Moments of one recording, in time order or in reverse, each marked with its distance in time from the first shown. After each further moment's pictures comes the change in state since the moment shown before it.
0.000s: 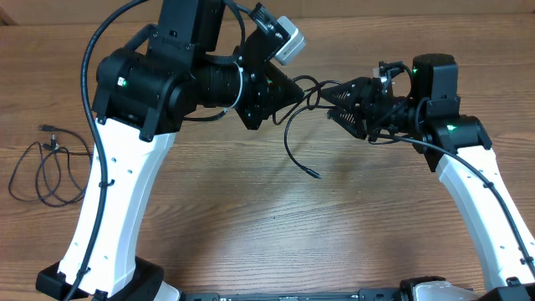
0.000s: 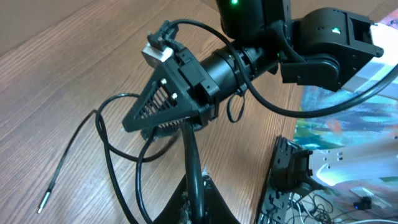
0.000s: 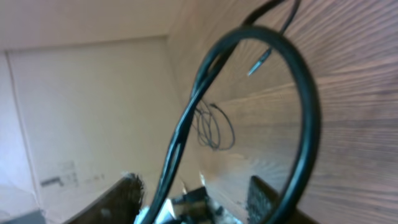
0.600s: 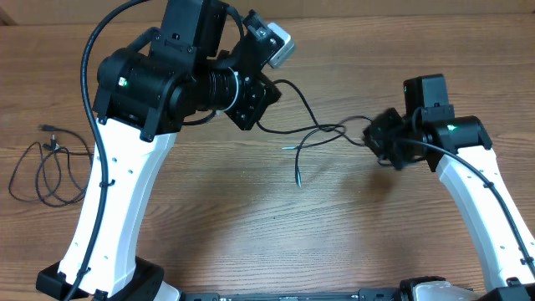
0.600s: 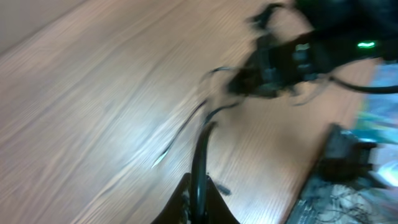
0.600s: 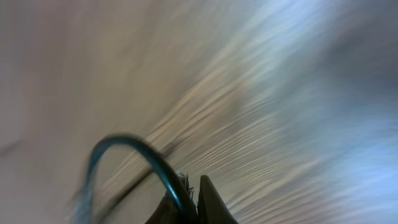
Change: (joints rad) left arm 0.000 0.000 0.000 -0.085 -0.290 0.004; right arm 0.000 0.000 0.002 -0.474 0.665 -0.049
